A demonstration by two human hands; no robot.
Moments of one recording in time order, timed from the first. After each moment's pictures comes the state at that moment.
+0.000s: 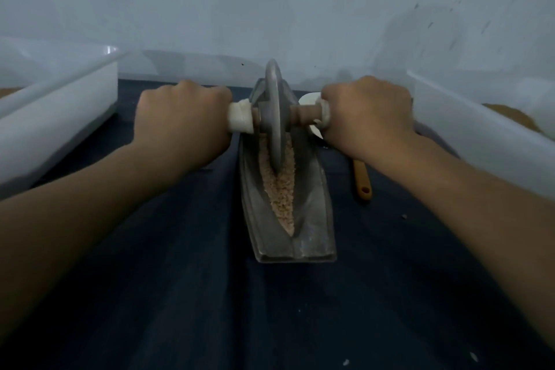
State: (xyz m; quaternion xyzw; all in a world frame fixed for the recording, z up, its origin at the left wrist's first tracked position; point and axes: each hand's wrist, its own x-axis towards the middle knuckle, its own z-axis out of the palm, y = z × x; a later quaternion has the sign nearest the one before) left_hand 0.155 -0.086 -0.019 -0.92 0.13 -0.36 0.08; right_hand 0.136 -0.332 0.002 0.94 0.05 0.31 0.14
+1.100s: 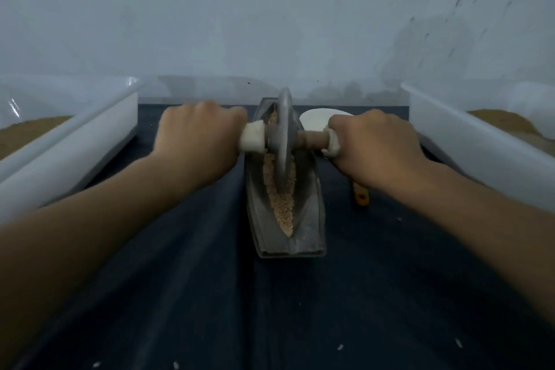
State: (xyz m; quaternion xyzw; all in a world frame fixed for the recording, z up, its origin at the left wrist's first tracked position) left_hand 0.134 -0.092 0.002 -0.91 0.18 -0.34 0.12; right_hand 0.104 -0.343 -0.003 0.95 0.07 0.28 0.08
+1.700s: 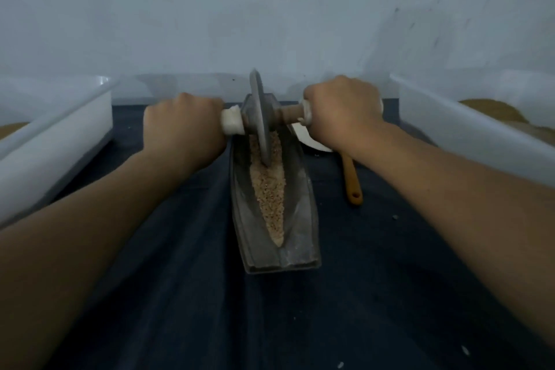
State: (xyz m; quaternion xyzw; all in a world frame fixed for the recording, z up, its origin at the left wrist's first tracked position) left_hand 0.182 -0.097 -0.011 -0.94 0.12 -0.32 0.05; right_hand 0.160 -0.326 0.016 0.96 0.02 0.25 0.12
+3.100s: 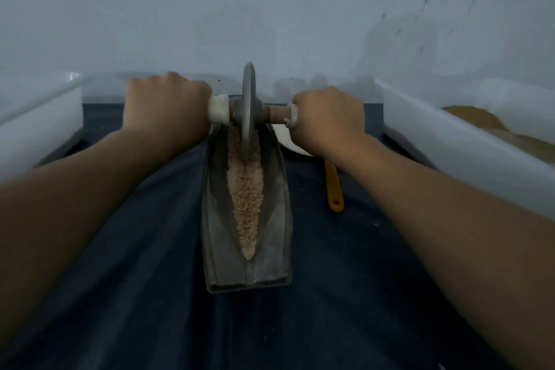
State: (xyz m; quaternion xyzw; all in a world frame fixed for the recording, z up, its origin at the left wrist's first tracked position) left_hand 0.193 -0.110 0.009 -0.92 0.13 -0.35 0.13; right_hand 0.176 -0.338 -0.002 0.96 -0.01 0.26 0.06
